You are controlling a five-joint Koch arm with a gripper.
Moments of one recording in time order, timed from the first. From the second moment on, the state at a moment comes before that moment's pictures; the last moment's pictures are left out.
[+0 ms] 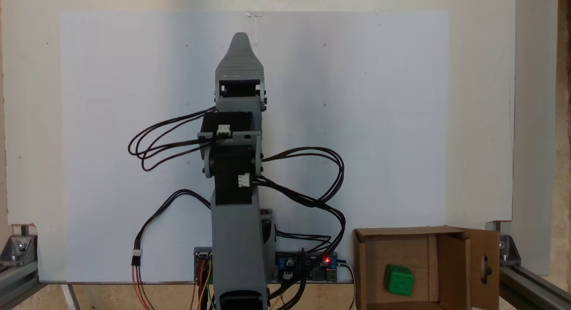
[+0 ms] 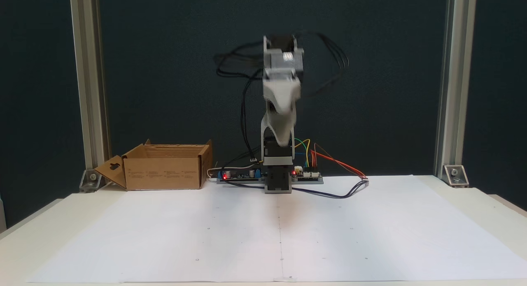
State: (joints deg) arm -2.7 106.4 98.0 31.2 -0.1
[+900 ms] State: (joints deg) arm 3.7 125.9 154.8 -37.7 -0.1
